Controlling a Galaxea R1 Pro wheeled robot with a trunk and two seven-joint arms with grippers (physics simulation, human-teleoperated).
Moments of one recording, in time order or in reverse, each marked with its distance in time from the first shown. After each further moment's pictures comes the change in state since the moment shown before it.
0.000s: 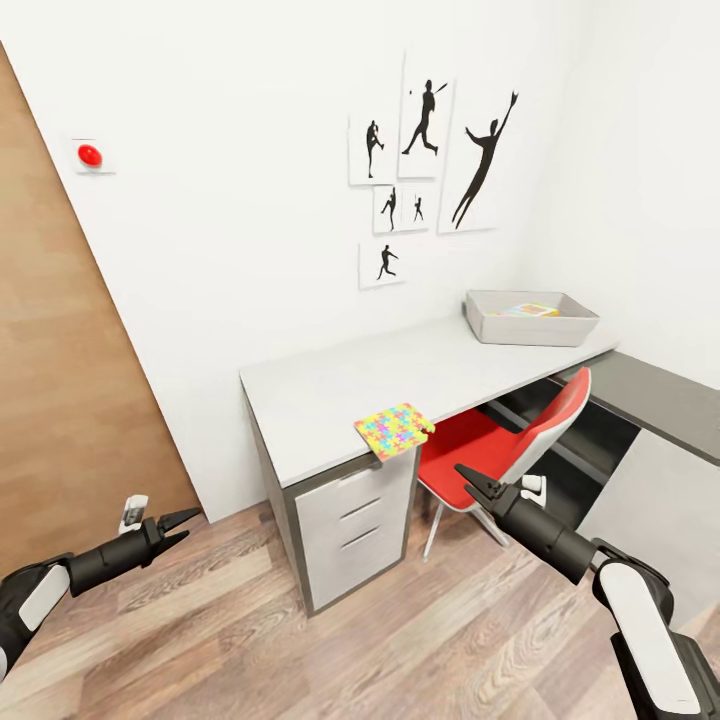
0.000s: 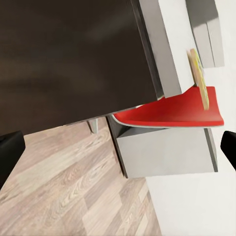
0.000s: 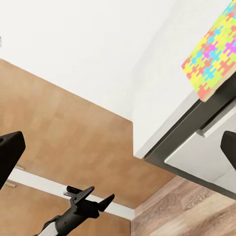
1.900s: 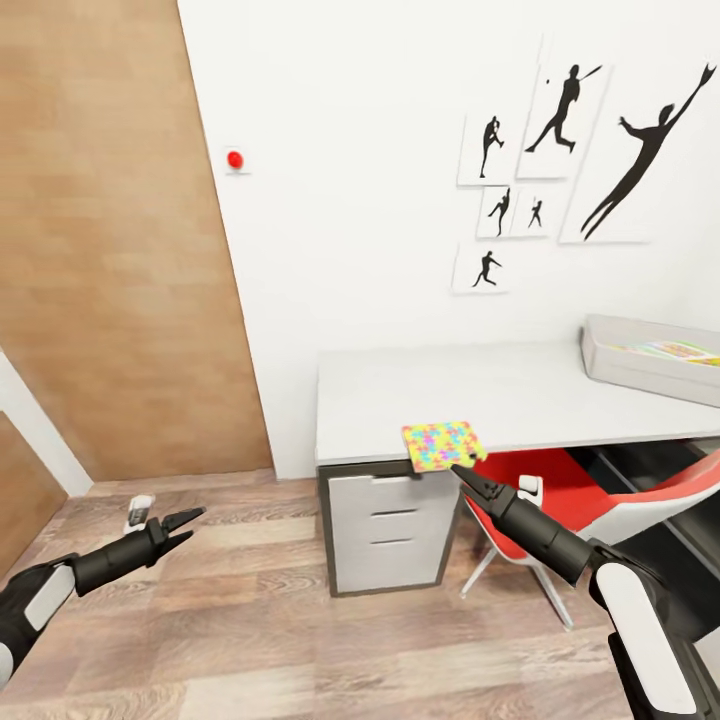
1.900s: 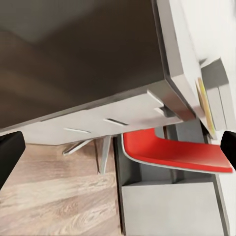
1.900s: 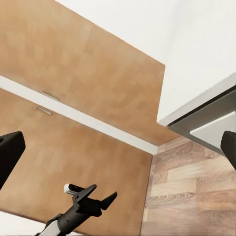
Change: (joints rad) left arm 0.000 -0.013 0.001 0.001 0.001 -0.001 0.000; right arm 0.000 0.006 0.008 0.001 0.001 0.002 -0.003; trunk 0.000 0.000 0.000
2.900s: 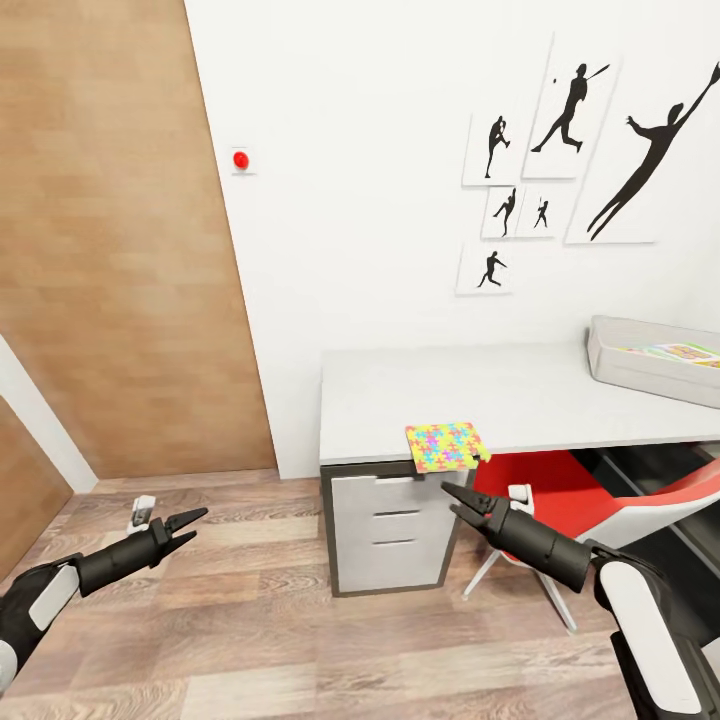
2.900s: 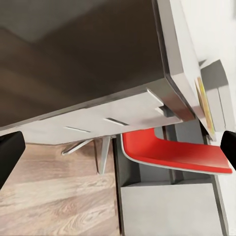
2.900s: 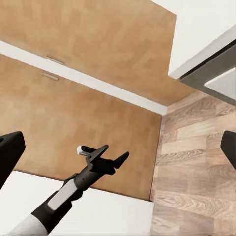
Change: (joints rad) left arm 0.000 -0.009 -0.002 0.000 -0.001 0.000 0.001; right arm -0.002 -0.008 -0.004 -0.008 -0.013 0.197 0.003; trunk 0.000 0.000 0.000
